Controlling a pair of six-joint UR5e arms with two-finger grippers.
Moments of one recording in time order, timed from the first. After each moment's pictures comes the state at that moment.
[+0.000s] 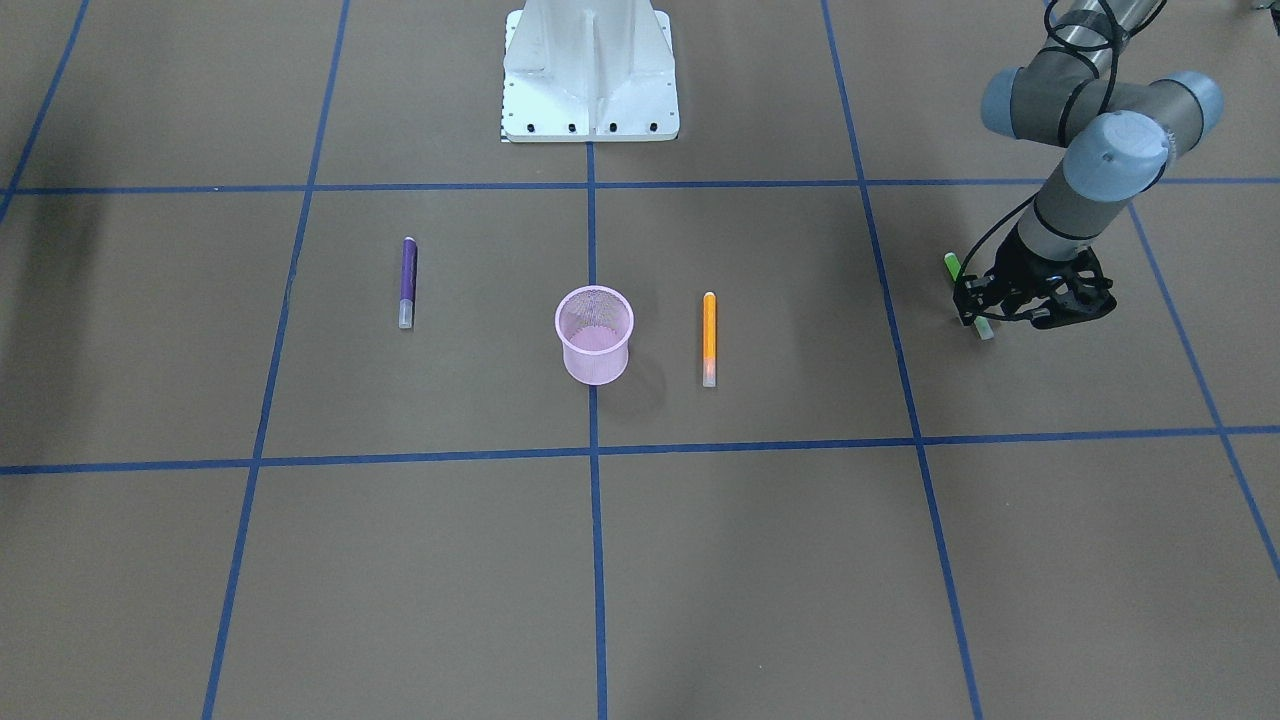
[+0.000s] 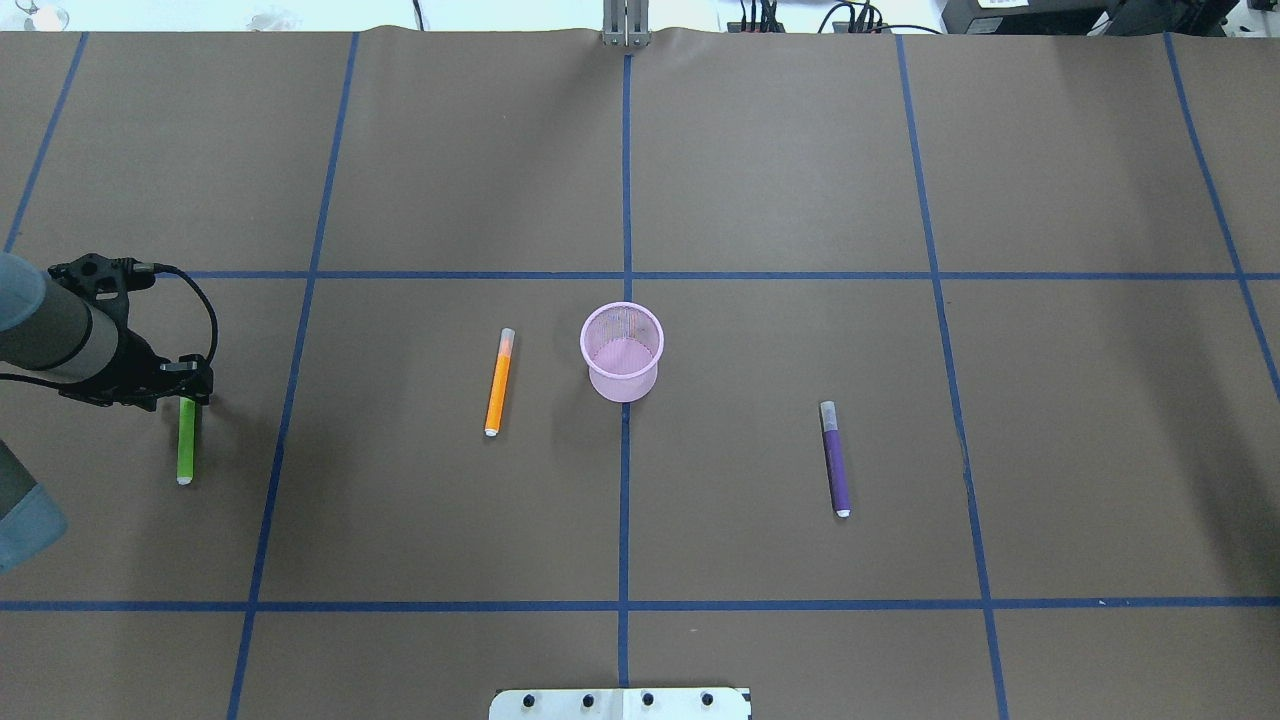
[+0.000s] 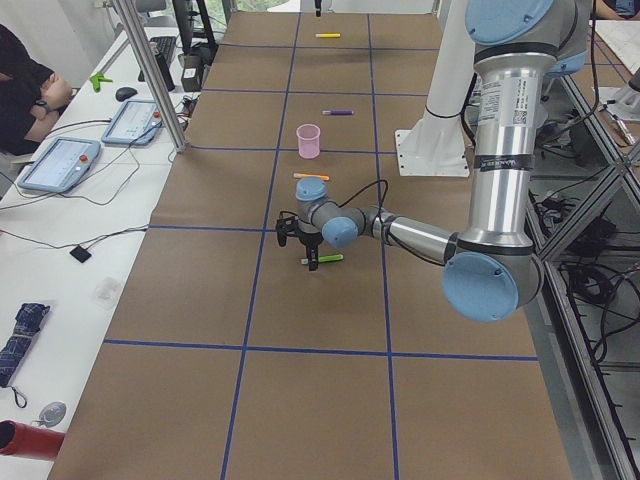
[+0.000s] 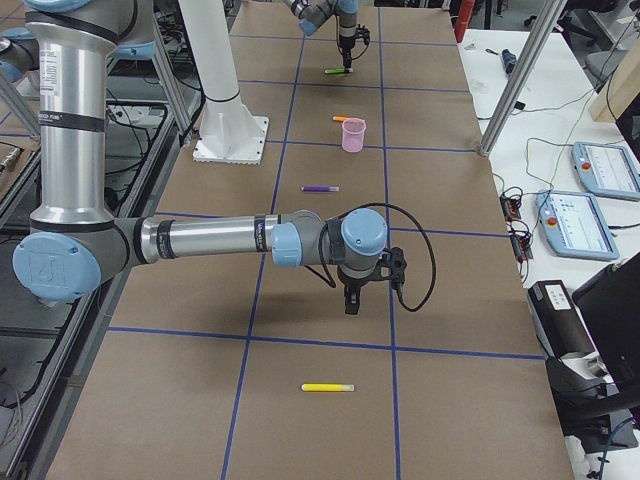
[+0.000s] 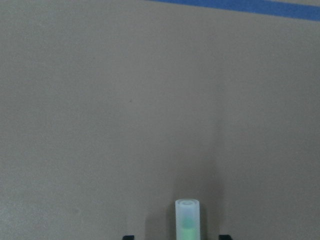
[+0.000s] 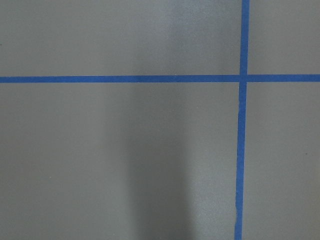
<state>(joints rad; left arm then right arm) -0.79 -1.59 -1.71 -1.99 -2.03 -1.08 1.49 -1.65 1.75 -1.57 2.48 0.12</state>
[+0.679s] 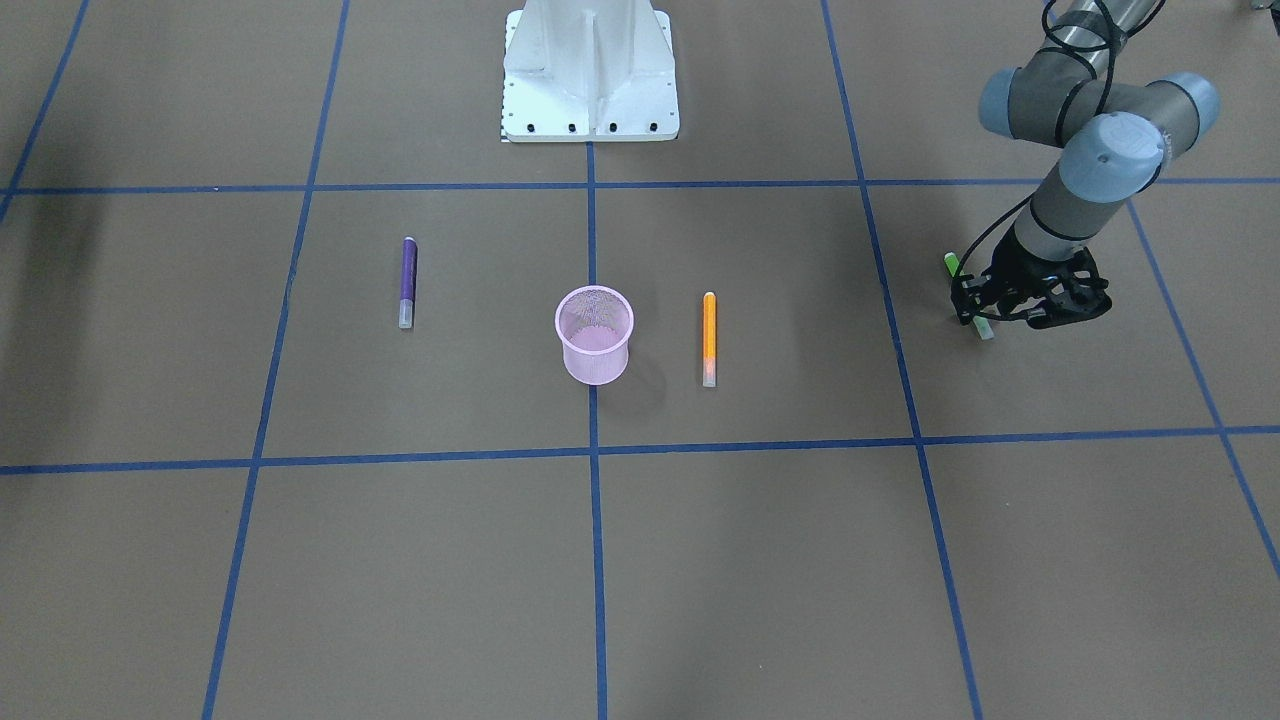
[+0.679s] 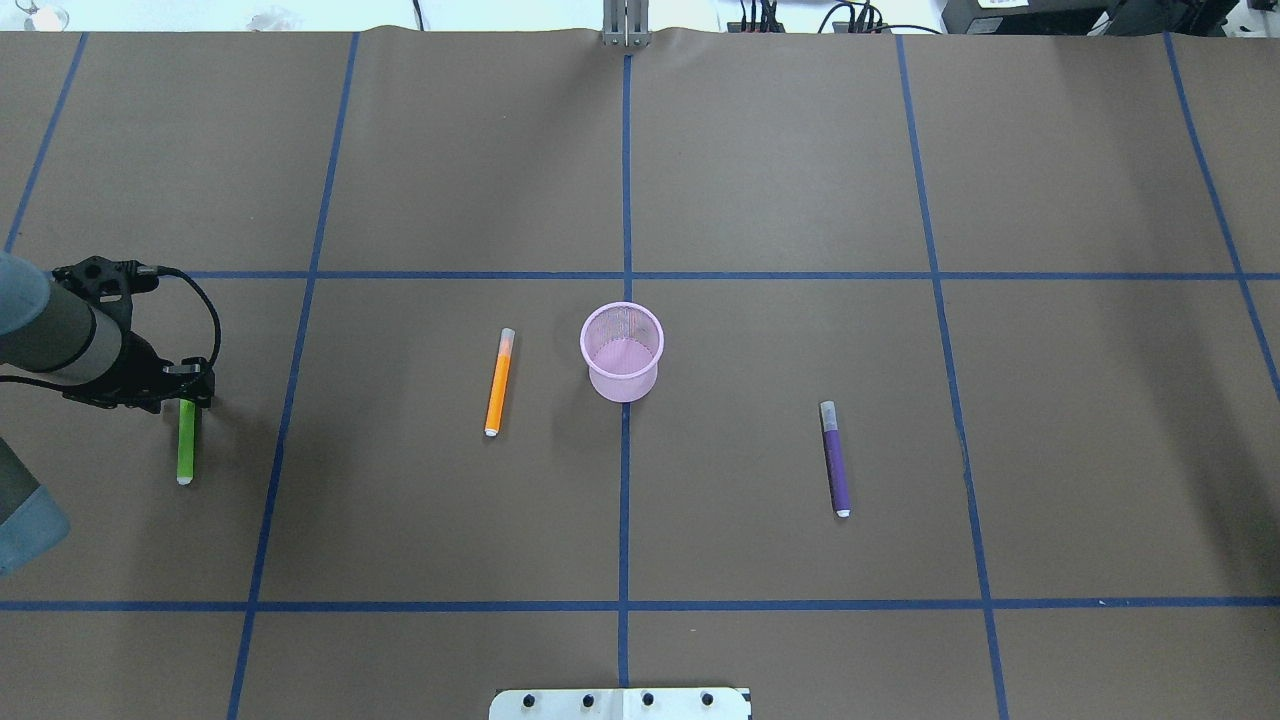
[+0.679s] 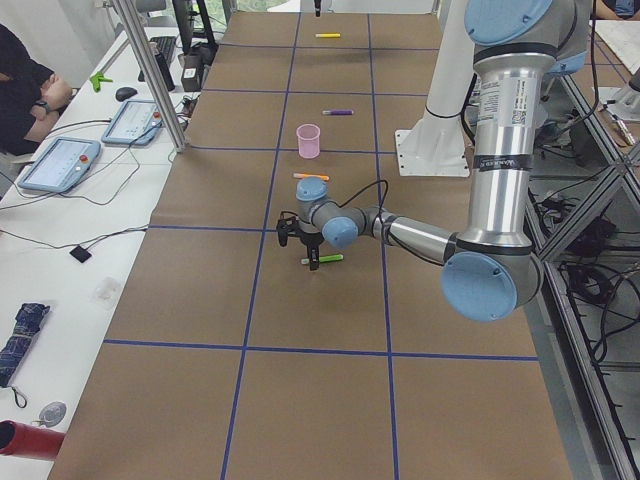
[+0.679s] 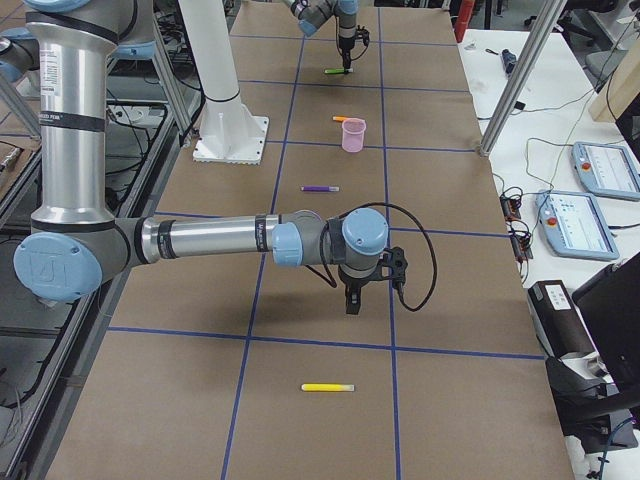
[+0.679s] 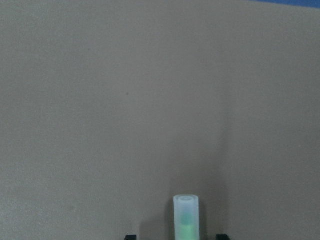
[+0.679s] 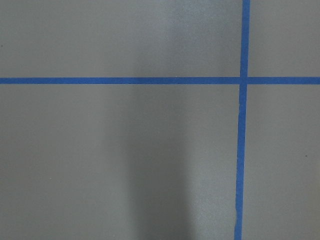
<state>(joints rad) -0.79 -1.59 -1.70 -1.99 -2.03 -1.08 1.49 -1.65 1.74 -1.57 2.48 0.12</state>
